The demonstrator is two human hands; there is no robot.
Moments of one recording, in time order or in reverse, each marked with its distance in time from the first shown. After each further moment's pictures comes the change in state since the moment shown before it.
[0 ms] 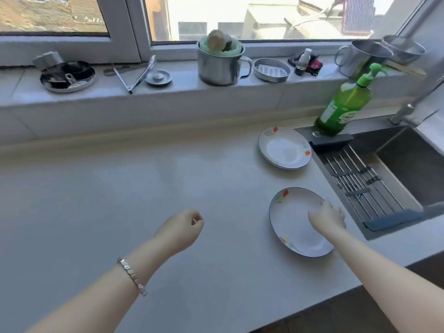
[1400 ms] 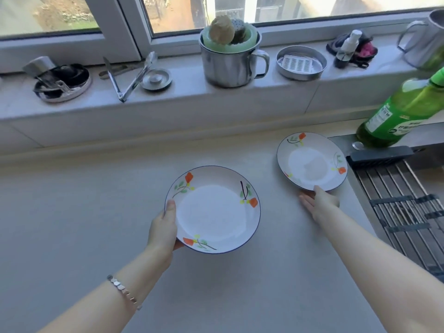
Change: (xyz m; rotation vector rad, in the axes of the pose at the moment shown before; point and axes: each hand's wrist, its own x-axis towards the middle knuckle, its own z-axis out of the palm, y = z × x) left_hand 0.083 0.043 -0.009 -1.033 0.471 -0.475; right_hand 0.141 -0.104 0.008 1.356 -0.224 0.382
